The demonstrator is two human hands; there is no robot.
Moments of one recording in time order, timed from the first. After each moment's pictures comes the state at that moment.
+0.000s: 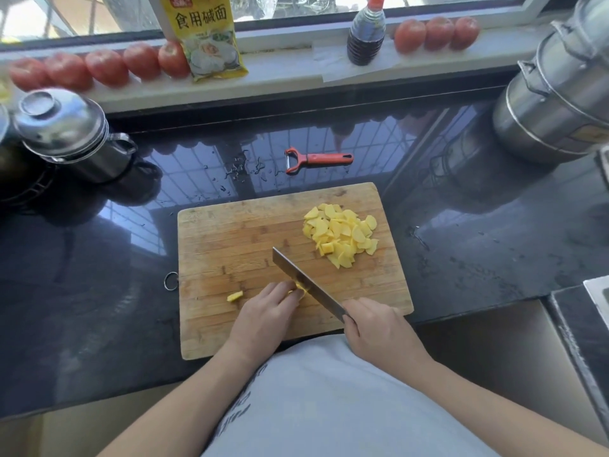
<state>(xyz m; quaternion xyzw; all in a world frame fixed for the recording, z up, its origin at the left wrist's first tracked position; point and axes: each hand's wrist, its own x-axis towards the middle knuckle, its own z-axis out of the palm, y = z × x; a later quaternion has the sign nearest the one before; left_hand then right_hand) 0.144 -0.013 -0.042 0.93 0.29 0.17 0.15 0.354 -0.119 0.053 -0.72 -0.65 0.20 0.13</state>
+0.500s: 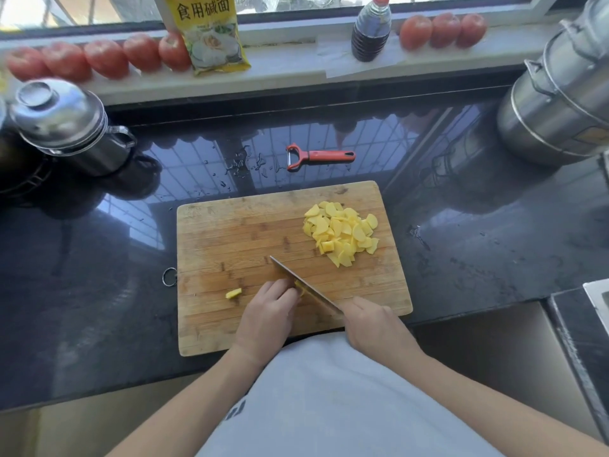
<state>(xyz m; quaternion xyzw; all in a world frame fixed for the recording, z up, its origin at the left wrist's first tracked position) 0.158 -0.022 -0.033 0.88 0.37 0.22 0.21 0.357 -0.117 0.027 -0.71 -0.67 0.20 0.08</state>
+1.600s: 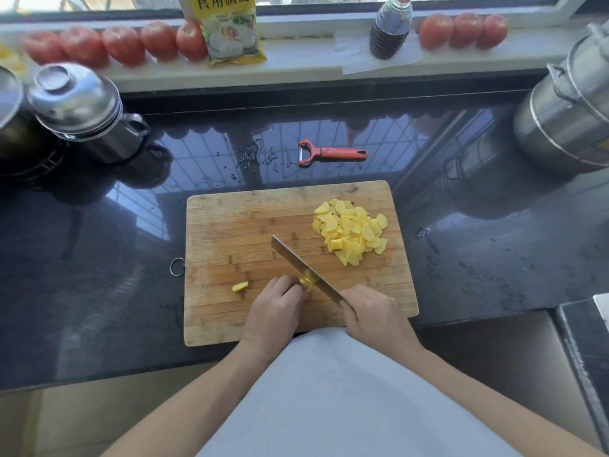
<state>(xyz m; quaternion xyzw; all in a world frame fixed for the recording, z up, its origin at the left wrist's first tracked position) 0.159 -0.027 -0.041 0.86 0.40 0.22 0.22 0.356 -0.102 0.025 -0.71 -0.66 0.20 0.16</state>
